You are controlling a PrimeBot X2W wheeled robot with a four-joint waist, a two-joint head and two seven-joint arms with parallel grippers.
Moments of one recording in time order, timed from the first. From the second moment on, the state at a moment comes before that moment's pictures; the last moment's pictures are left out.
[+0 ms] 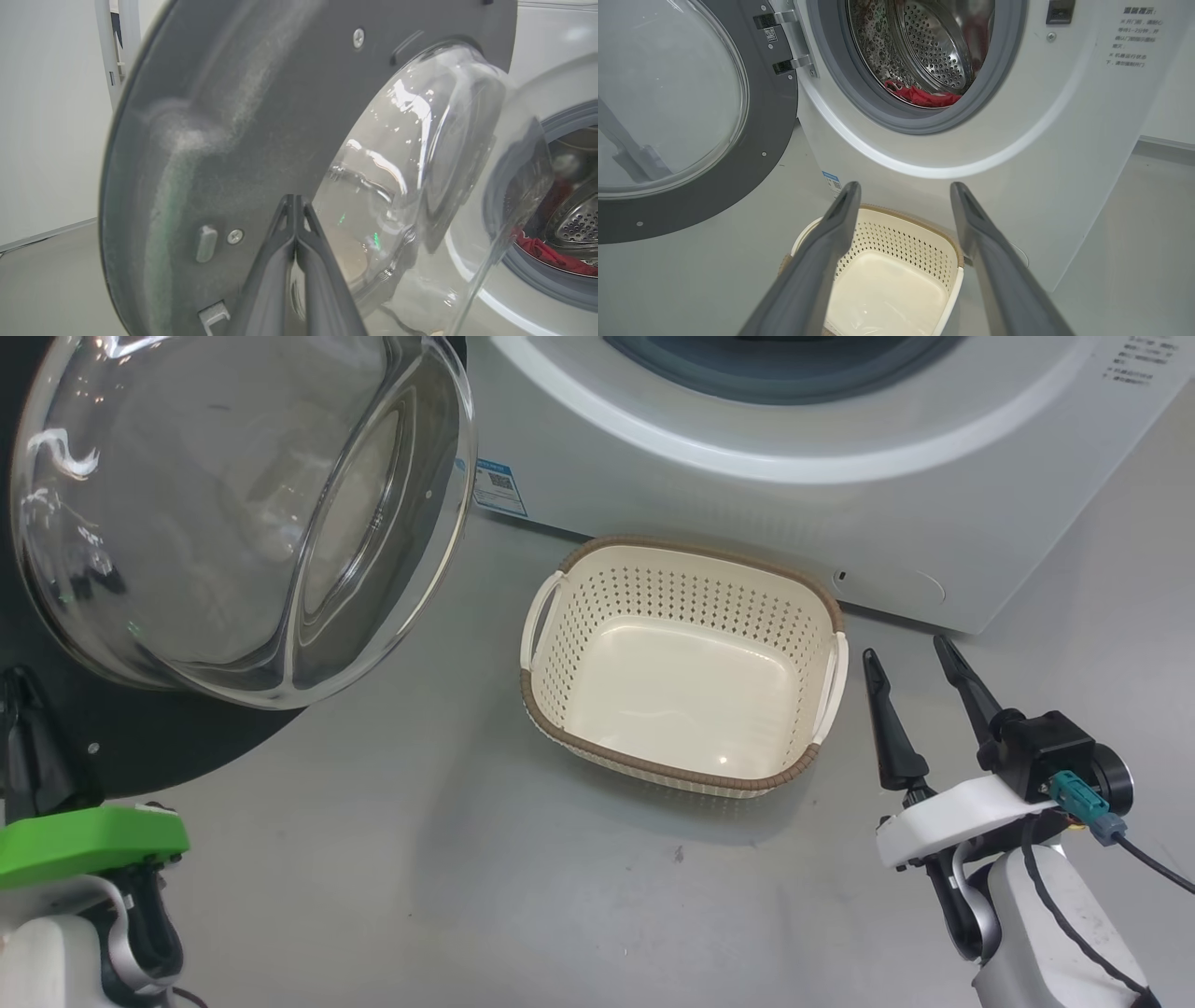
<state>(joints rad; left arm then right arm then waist) -0.20 0.07 0.15 0.16 -0.54 0.12 -0.25 -0.22 -0.07 0.14 0.30 0.20 0.12 -0.26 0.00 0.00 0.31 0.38</state>
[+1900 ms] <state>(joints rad) 0.03 0.08 -0.16 0.04 -0.37 0.08 -0.09 -0.11 -0.05 0.20 0.27 0.29 0.12 -0.26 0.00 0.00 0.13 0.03</state>
